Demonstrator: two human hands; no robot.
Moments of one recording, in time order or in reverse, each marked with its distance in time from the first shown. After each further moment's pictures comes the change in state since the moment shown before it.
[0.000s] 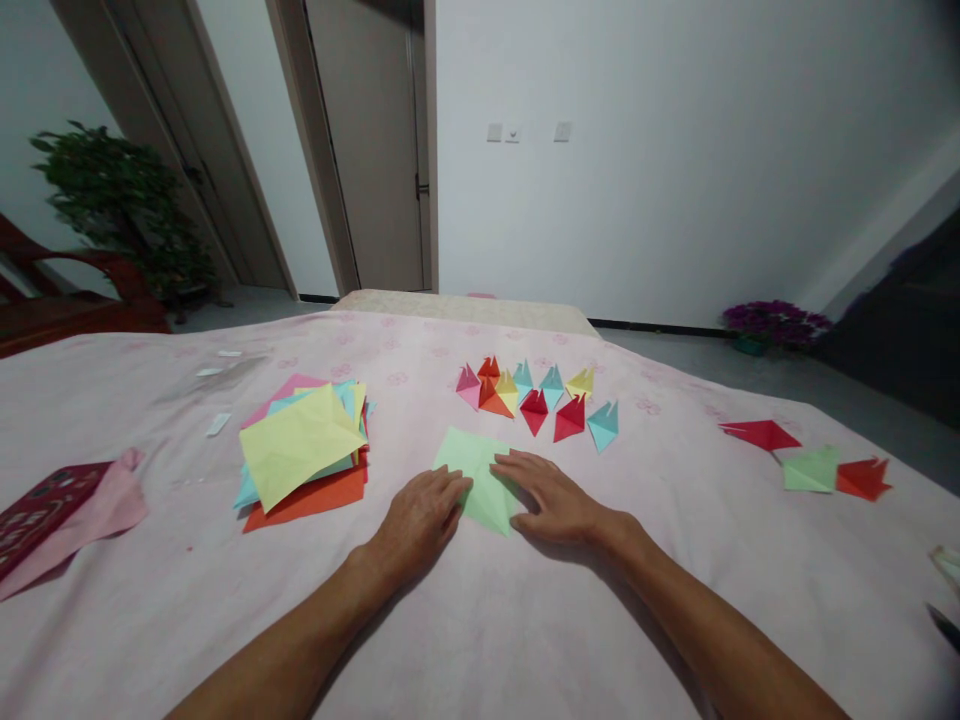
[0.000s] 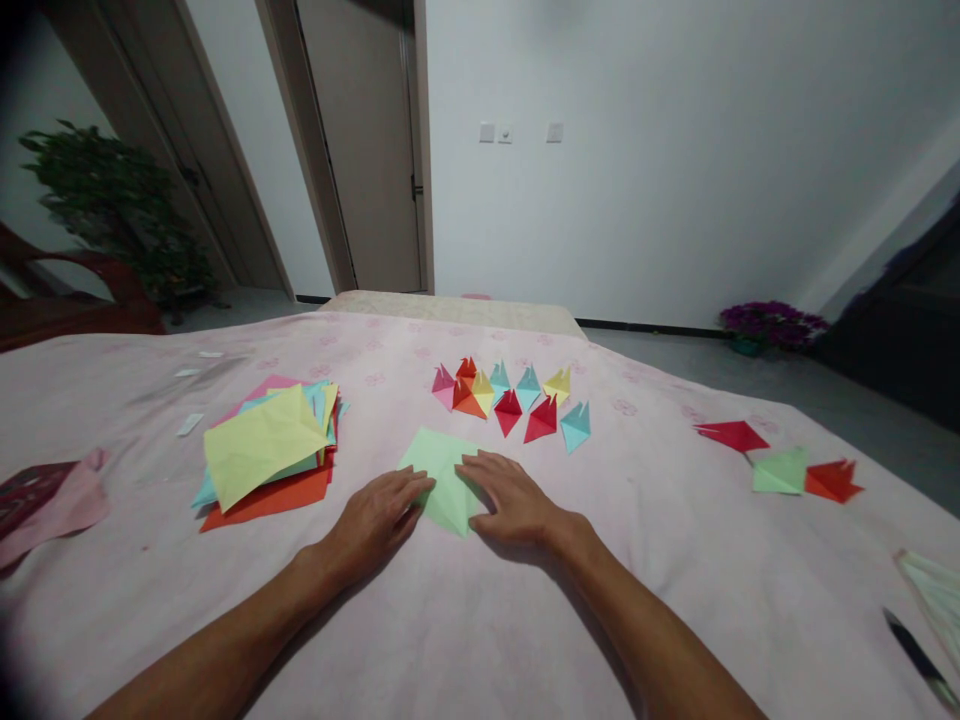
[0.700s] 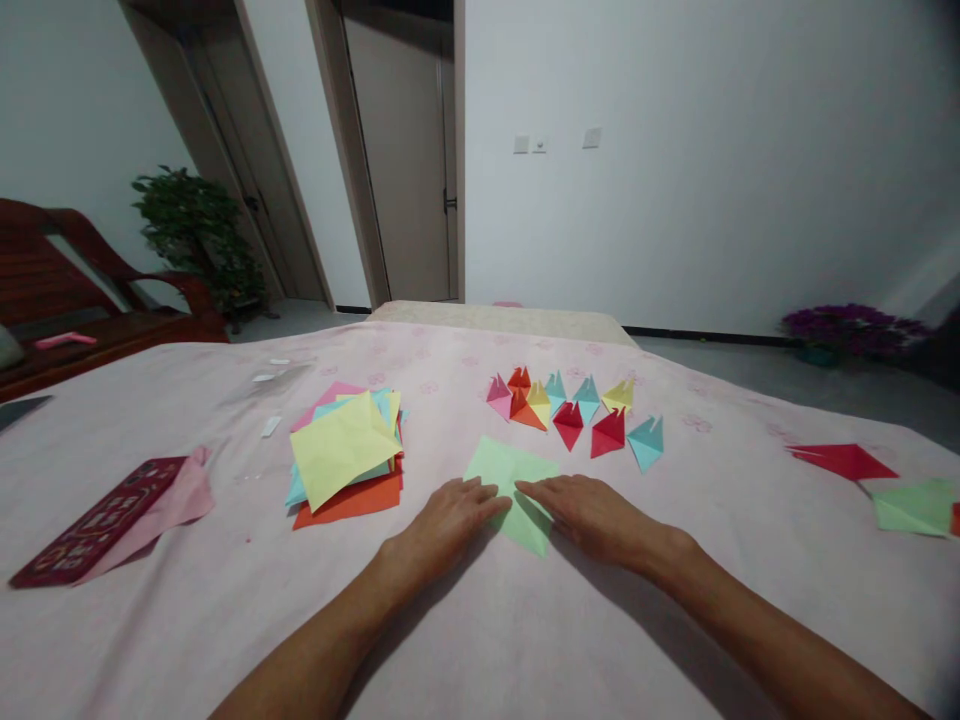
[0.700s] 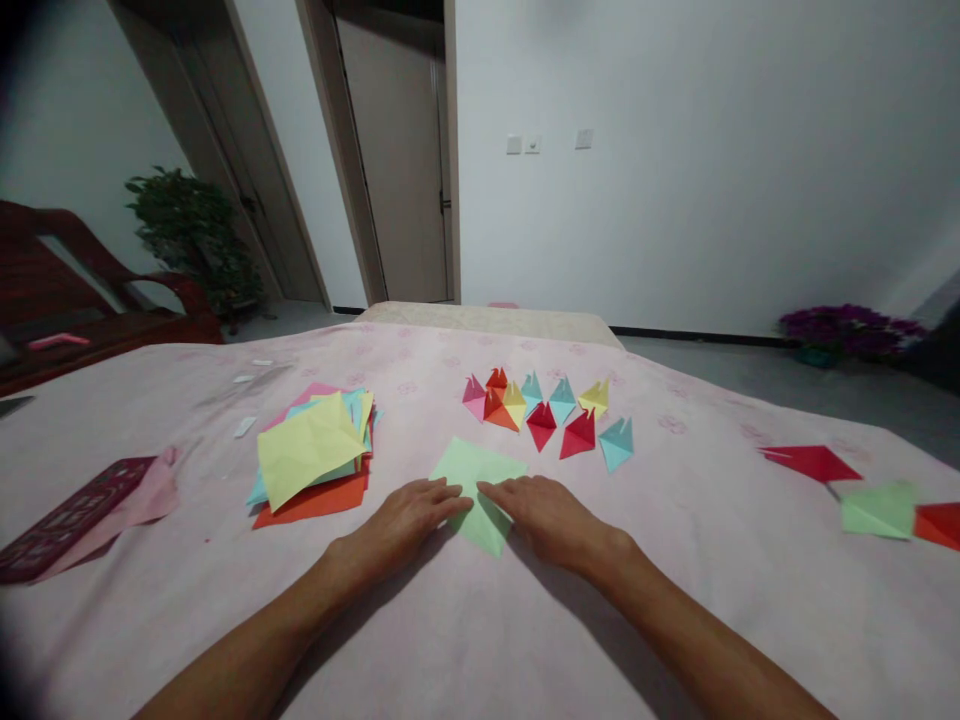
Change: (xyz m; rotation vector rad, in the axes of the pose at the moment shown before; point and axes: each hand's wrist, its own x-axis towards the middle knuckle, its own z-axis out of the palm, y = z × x) left_hand 0.006 -0.007 -0.031 -0.036 -0.161 0.126; right_hand 0.009 -0.020 -0.025 -0.217 -0.061 -0.166
